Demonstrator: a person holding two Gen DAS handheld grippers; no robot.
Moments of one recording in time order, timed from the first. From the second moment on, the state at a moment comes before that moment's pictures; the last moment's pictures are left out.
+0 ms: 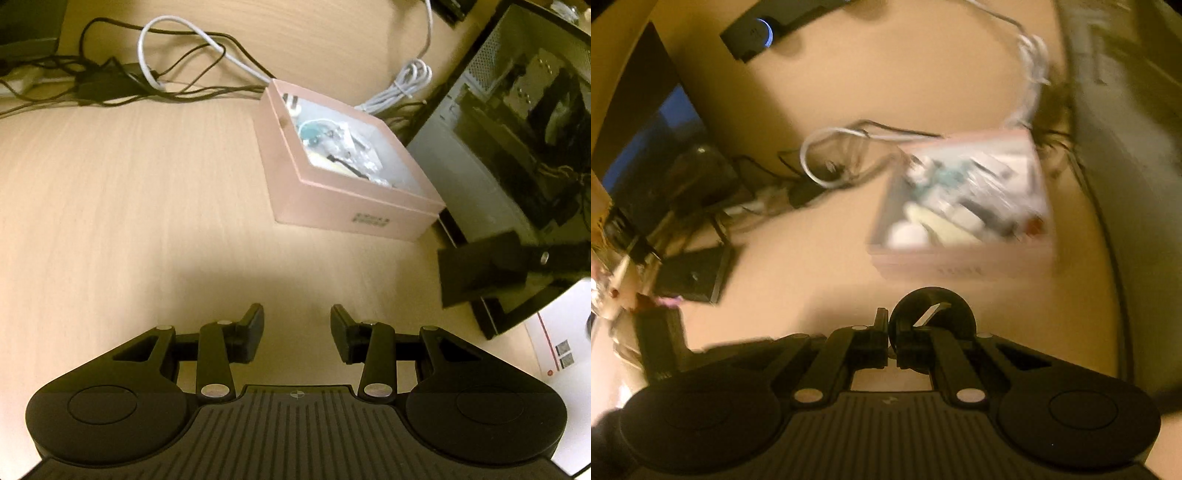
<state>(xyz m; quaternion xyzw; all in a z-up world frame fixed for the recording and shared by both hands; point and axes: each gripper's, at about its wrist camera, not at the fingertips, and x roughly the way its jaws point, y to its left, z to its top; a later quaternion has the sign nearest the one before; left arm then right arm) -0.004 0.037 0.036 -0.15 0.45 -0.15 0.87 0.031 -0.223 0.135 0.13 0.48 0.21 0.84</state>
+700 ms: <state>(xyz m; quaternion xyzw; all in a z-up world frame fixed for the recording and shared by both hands) -0.034 0.012 0.042 -0.11 0.45 -0.10 0.88 -0.079 -0.210 0.069 -0.10 0.34 0.23 0.91</state>
